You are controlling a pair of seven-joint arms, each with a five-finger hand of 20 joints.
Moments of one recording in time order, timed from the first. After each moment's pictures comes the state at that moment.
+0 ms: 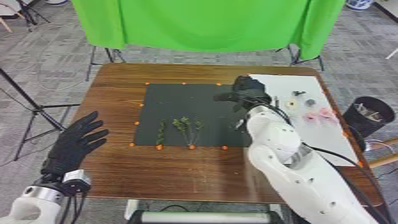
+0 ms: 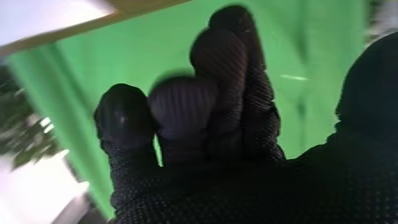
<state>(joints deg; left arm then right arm) 135.9 -46.4 -101.7 -118.6 36.3 6.8 15.6 -74.5 -62.0 55.0 -104.8 -135.0 -5.9 37.9</state>
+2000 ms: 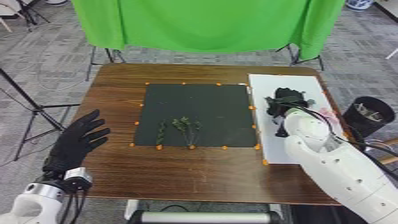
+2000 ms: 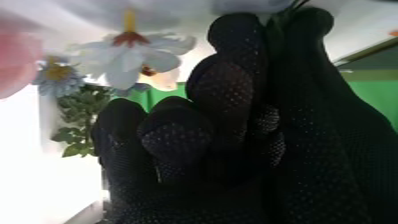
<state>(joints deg) 134.1 -46.6 -101.2 -117.9 36.4 5.8 14.5 -69.0 -50.6 52.1 -88.8 -128.2 -4.4 35.2</state>
